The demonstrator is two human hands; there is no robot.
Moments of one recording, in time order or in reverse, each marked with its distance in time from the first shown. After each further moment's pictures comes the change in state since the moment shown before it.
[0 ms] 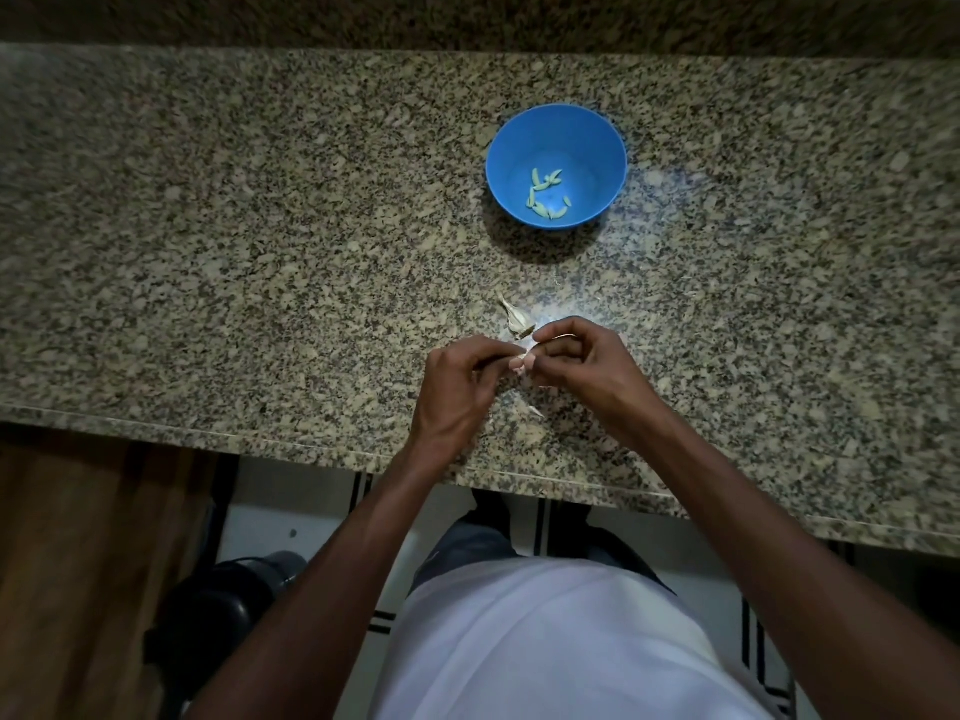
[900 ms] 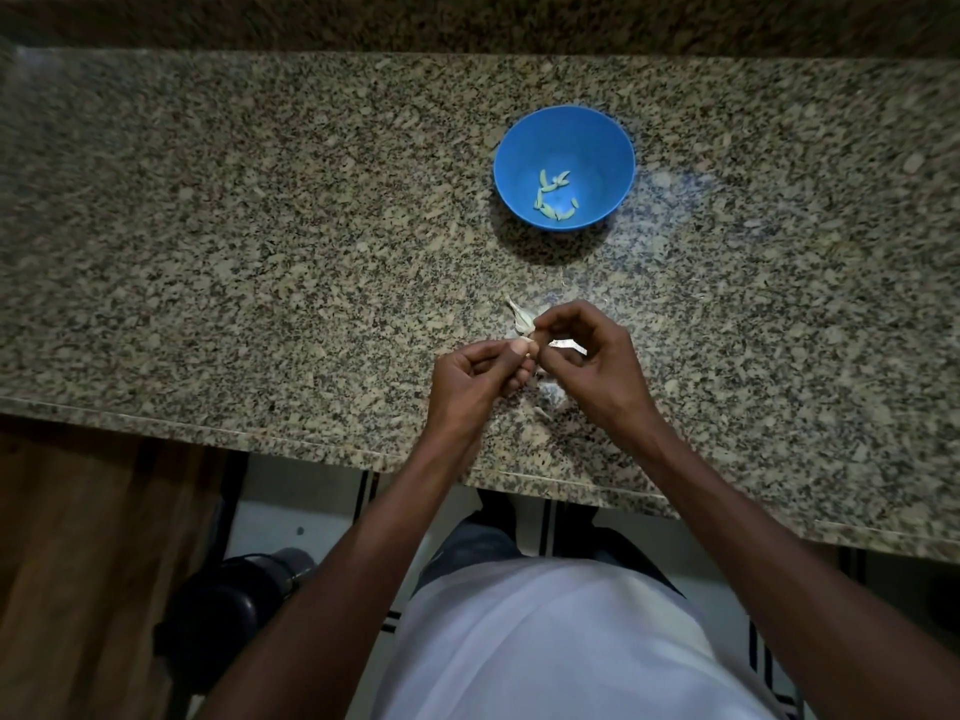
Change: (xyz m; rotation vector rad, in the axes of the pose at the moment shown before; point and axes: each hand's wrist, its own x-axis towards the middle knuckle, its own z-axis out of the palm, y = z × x) left_hand -0.006 0.020 0.005 -0.808 0.018 -0.552; right_hand -0.001 0.003 0.008 -0.197 0.069 -0.428
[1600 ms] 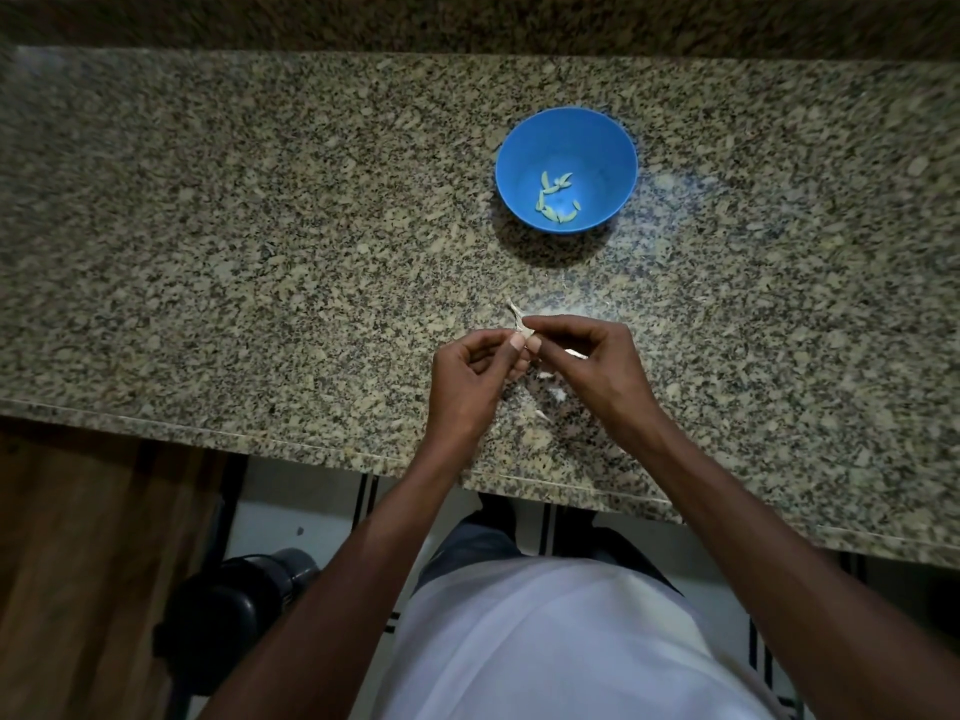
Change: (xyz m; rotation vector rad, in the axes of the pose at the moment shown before) left_hand 0.006 0.004 0.002 0.188 0.077 0.145; right_hand 0.009 -0.002 -0.001 0.043 0.017 0.194
